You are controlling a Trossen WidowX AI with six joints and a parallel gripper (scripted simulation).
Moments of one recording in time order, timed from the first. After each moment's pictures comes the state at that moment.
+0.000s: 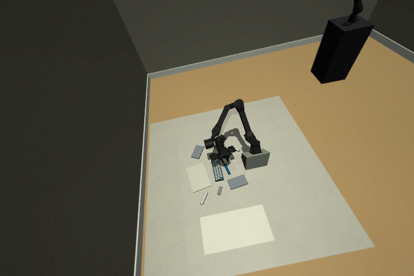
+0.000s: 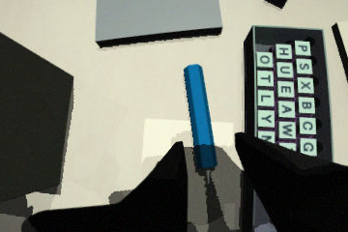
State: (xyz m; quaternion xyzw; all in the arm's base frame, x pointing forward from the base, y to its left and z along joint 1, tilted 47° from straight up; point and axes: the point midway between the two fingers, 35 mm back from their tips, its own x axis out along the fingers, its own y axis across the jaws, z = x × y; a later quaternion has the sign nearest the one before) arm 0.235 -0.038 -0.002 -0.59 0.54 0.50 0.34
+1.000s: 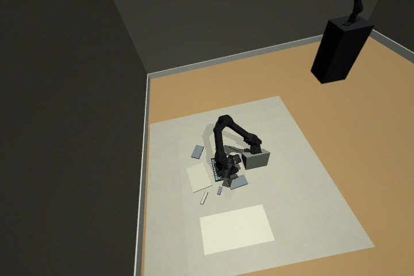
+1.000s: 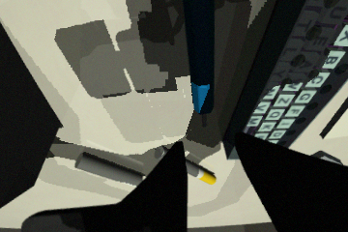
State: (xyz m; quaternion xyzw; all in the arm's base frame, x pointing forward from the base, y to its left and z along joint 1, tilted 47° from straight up) arm 0.224 -0.008 -0.032 -0.74 0.65 0.15 0.04
